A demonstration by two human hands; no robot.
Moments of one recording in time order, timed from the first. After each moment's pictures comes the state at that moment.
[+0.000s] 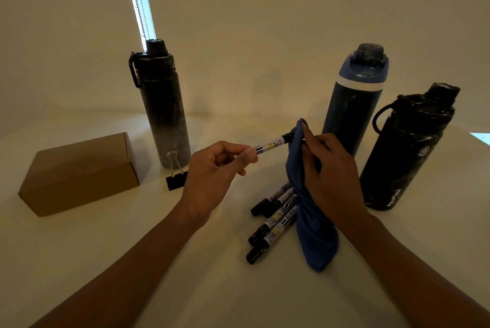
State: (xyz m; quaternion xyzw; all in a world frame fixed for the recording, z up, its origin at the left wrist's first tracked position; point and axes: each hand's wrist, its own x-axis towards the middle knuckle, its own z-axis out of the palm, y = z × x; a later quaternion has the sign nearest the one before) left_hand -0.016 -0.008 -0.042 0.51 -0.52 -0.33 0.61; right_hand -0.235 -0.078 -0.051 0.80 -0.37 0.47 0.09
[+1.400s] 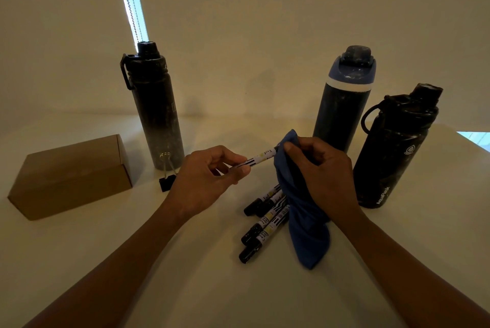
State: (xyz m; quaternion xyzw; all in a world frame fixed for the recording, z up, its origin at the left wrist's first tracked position) left_hand 0.000 -0.011 -0.044 0.57 -0.64 -0.21 0.47; right_hand -0.235 -0.068 -0.042 0.68 -0.43 0.53 -0.26
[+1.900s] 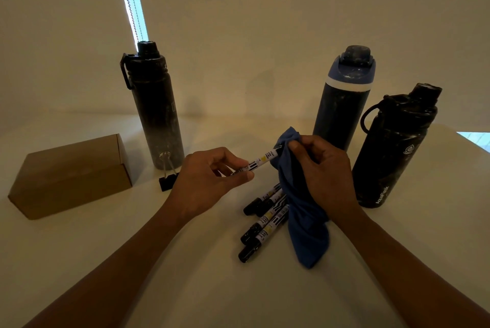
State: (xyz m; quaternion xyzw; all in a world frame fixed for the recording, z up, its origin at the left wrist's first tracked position) left_hand -0.001 -0.013 -0.049 0.57 -0.64 -0.20 0.48; right_hand -0.236 -0.072 -0.041 0.67 -0.42 0.53 -0.30
